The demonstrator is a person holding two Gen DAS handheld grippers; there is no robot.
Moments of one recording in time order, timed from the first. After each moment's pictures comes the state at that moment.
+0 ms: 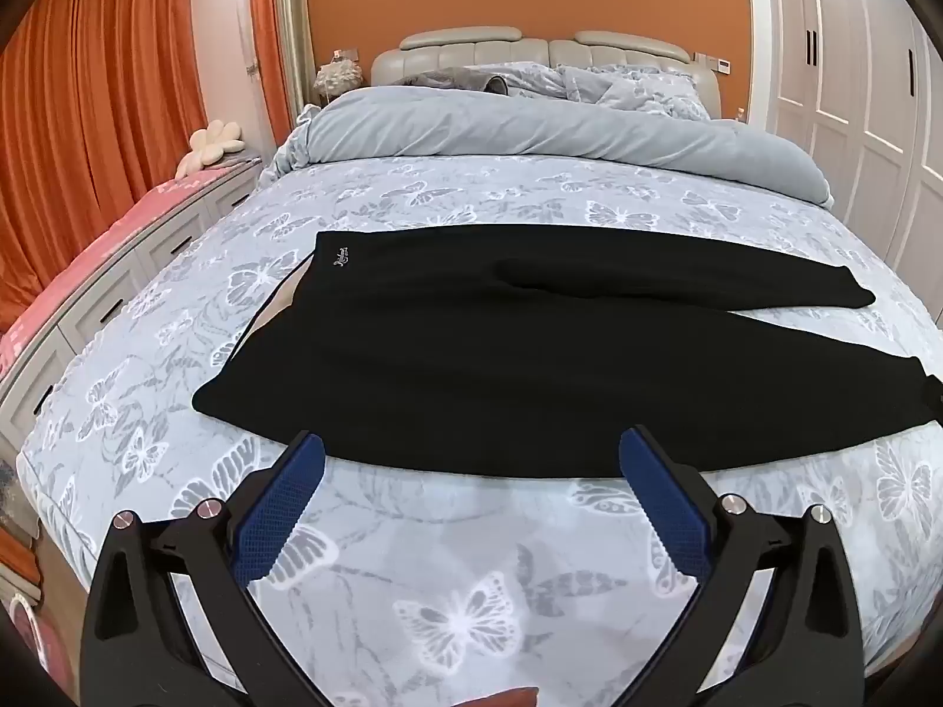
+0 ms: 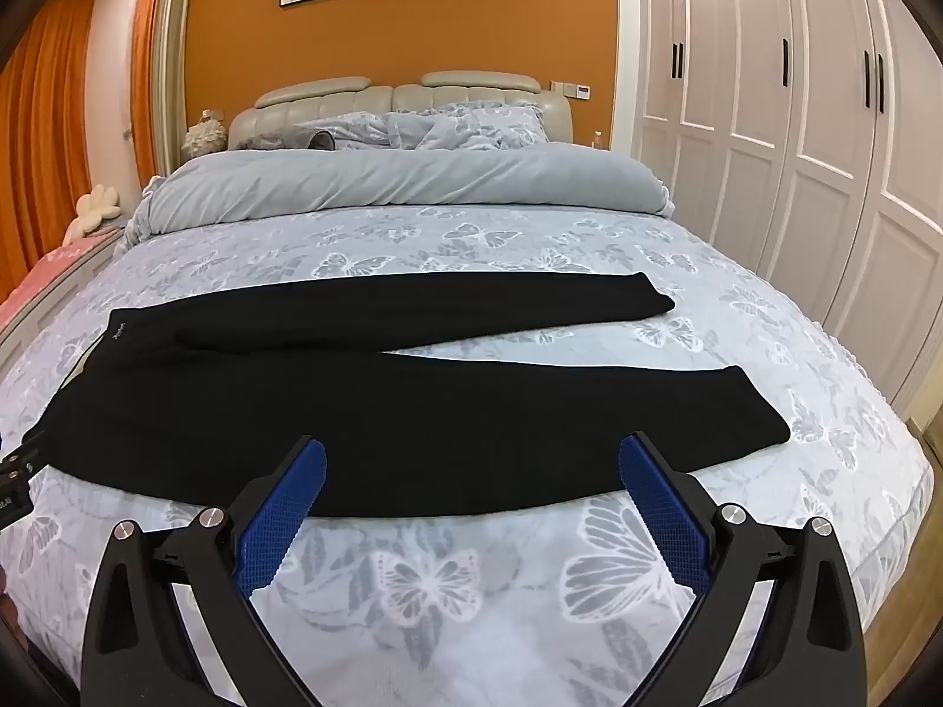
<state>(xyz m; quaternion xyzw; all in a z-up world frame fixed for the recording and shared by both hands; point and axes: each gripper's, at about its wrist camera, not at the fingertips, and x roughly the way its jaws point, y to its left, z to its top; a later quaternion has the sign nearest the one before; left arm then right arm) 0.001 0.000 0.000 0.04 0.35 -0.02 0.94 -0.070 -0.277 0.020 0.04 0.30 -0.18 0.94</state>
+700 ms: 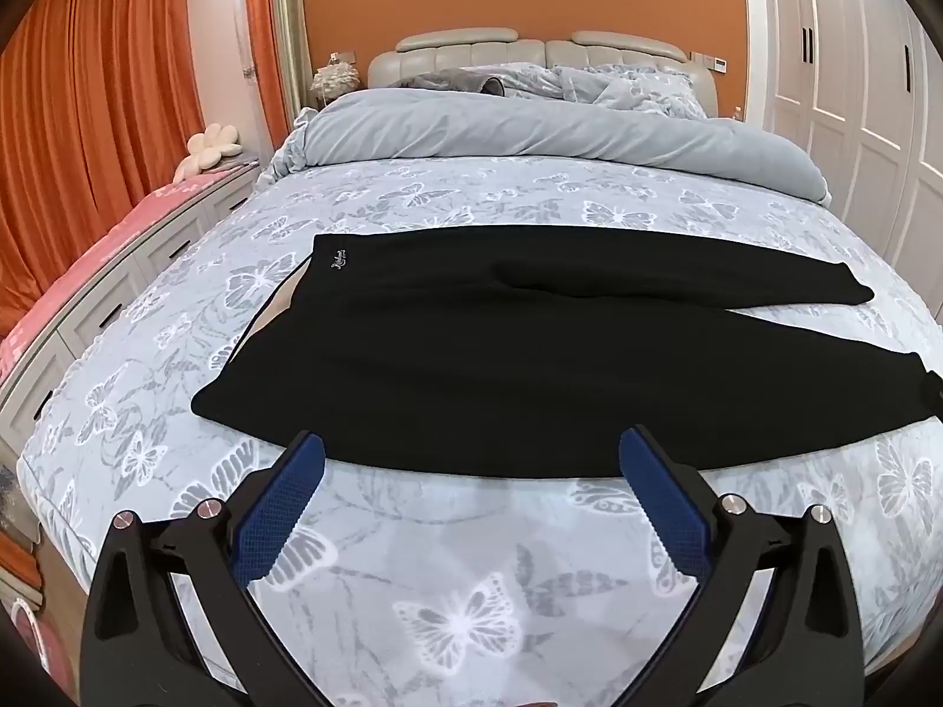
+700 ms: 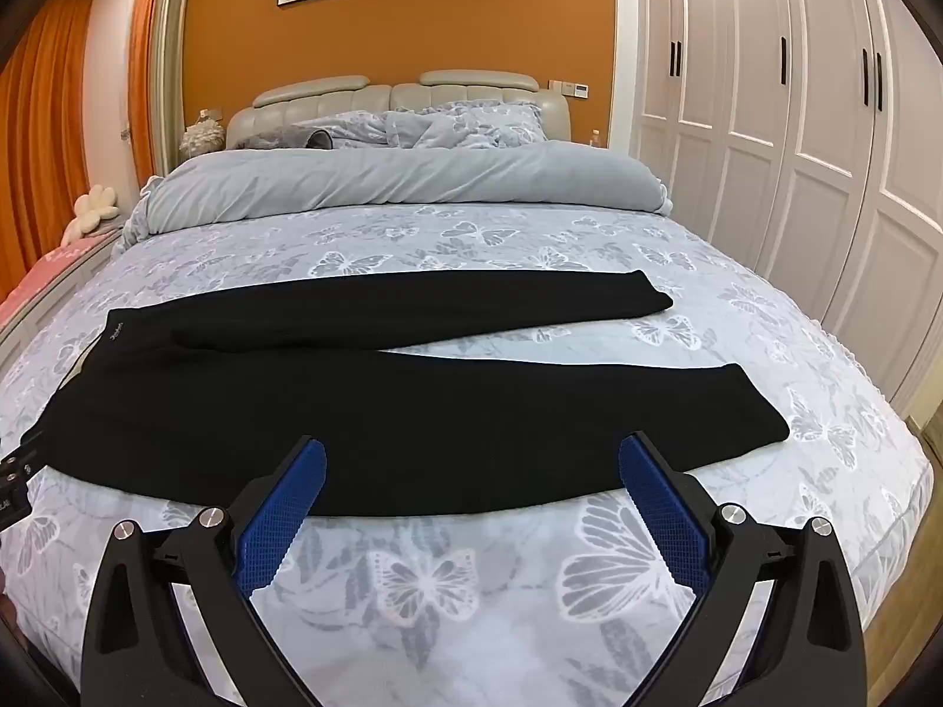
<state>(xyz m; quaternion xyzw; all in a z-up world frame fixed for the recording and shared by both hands) 0.000 0.000 -0.003 0.04 0.34 -0.02 0.94 -0.069 -0.279 0.019 0.04 0.31 -0.18 0.93</state>
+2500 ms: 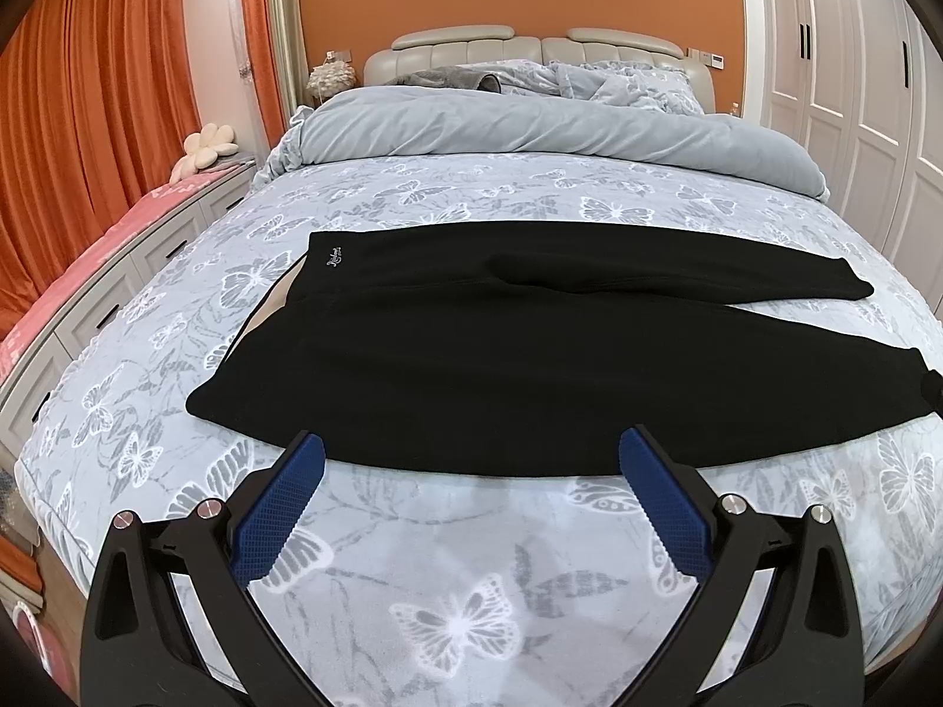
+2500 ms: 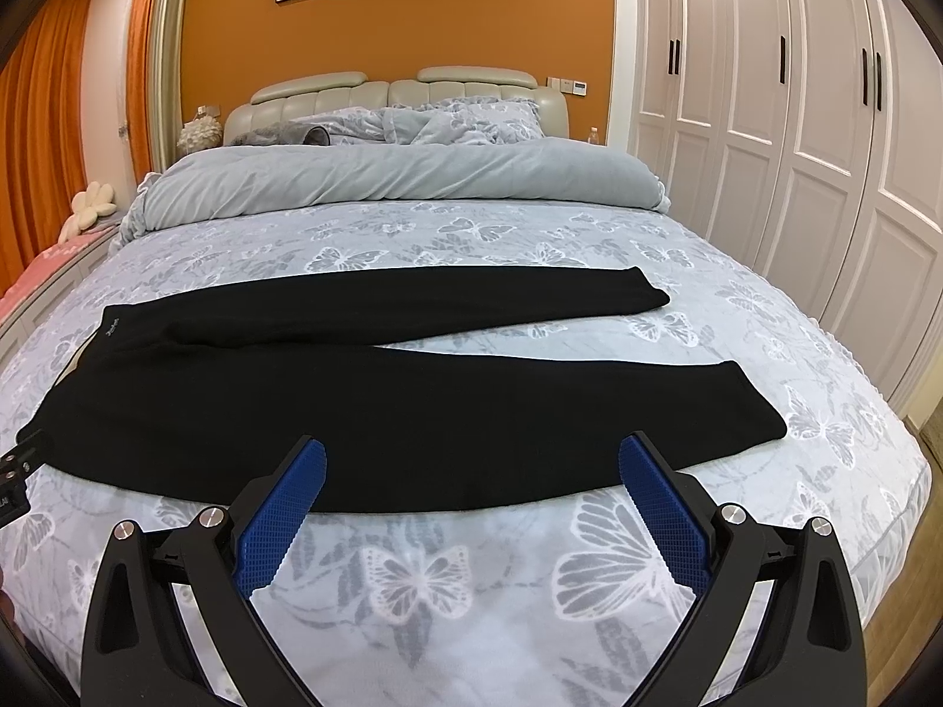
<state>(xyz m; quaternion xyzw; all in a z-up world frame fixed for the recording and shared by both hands) 0.002 -0.003 -0.005 0.05 0.34 -0.02 0.94 -0.069 -0.281 0.018 0.04 0.31 -0.18 0.93</state>
